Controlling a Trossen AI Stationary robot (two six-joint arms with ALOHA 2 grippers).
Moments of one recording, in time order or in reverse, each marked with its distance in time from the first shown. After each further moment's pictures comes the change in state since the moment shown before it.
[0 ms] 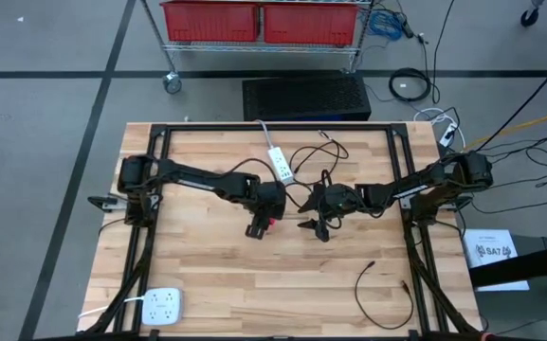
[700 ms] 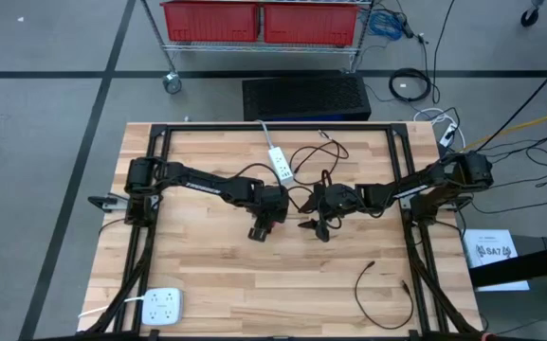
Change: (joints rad) left arm -0.005 0.048 0.001 0.046 -0.033 -0.001; right arm 0.001 0.000 0.000 -0.006 -0.004 -0.016
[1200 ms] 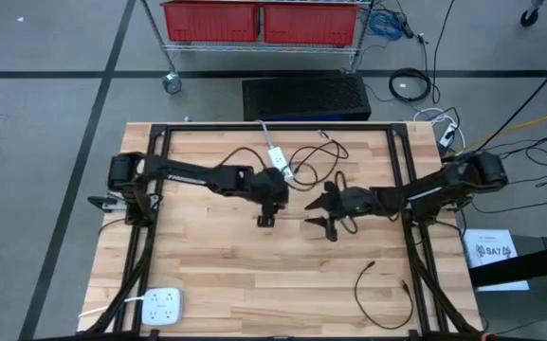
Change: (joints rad) left arm 0.048 -0.175 -0.060 0.209 -0.080 -0.127; right arm 0.044 -0.139 -0.198 0.226 0.155 -0.024
